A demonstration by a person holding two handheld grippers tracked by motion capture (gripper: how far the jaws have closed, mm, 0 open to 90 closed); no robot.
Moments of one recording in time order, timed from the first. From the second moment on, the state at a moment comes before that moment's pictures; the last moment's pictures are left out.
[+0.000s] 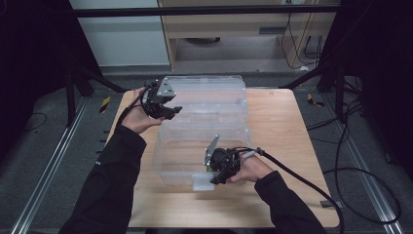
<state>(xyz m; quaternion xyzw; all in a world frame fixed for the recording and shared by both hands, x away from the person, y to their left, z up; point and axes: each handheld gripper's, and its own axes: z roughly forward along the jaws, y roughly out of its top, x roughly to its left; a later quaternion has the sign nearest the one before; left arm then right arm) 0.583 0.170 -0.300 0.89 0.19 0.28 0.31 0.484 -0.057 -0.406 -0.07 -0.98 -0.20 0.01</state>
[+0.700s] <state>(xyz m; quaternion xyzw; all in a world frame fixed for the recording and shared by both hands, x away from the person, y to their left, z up) 0.587 0.160 -0.307 0.90 0.15 0.28 0.28 0.484 -0.057 -0.406 -0.07 -0.98 -0.20 0.01</state>
